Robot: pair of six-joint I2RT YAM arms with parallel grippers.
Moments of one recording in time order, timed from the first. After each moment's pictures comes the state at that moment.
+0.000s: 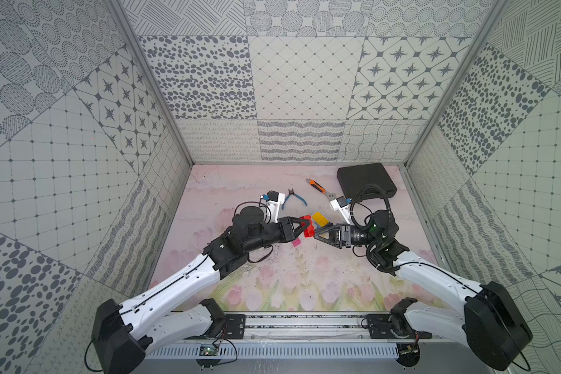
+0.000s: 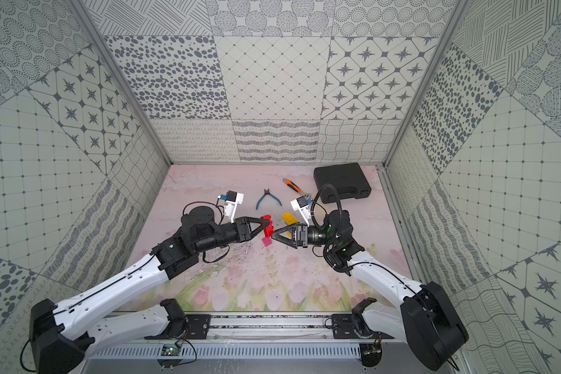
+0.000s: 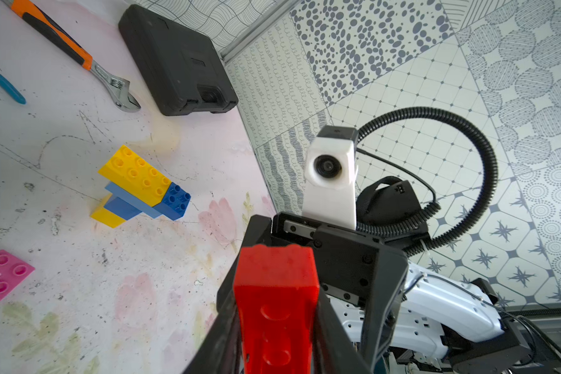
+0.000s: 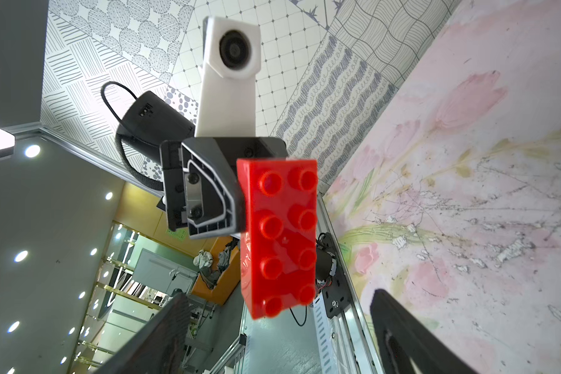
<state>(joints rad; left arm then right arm) -0.80 1.01 0.83 -0.03 0.34 -0.92 0.53 1.19 0.58 0.71 -1.04 1.06</state>
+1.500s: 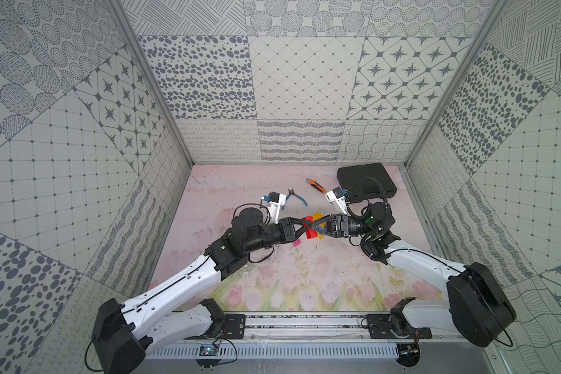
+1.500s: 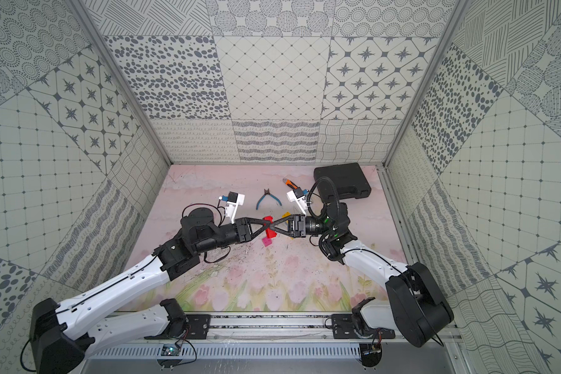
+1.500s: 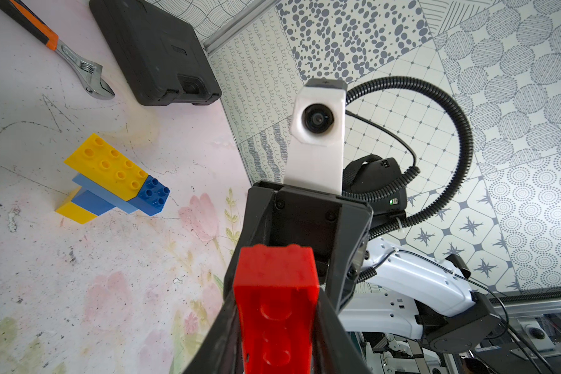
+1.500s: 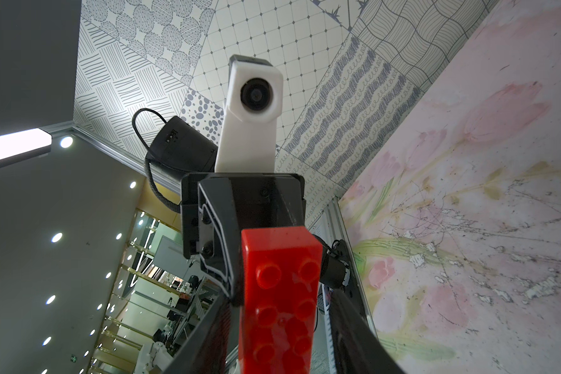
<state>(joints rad) -0.80 1.02 0.80 0.04 0.38 -0.97 0.51 1.31 0.65 0.87 -1.11 1.17</state>
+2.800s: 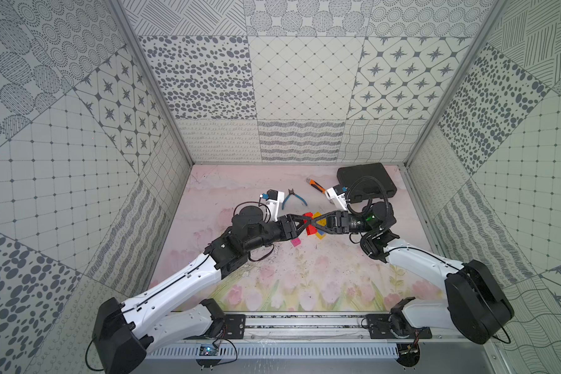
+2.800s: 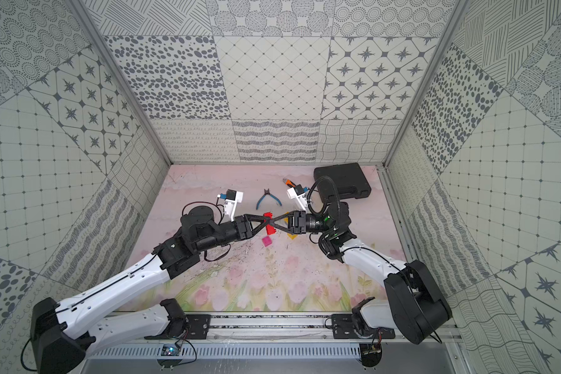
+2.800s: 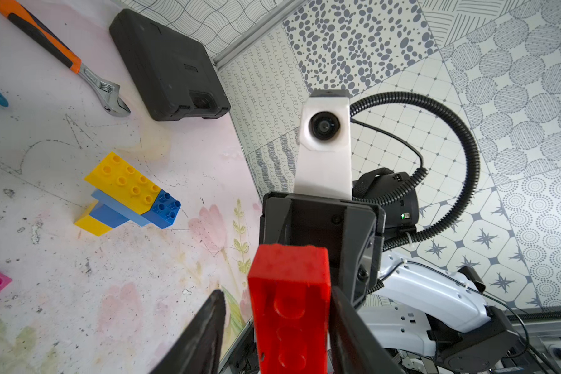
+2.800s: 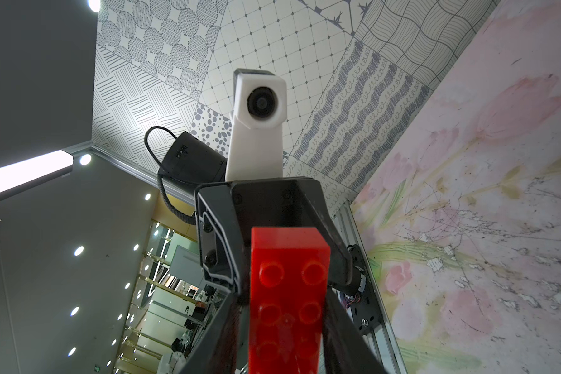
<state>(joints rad) -0.80 1.02 0.82 0.01 0.33 -0.96 0.51 1.33 0.66 0.93 -1.11 1.28</state>
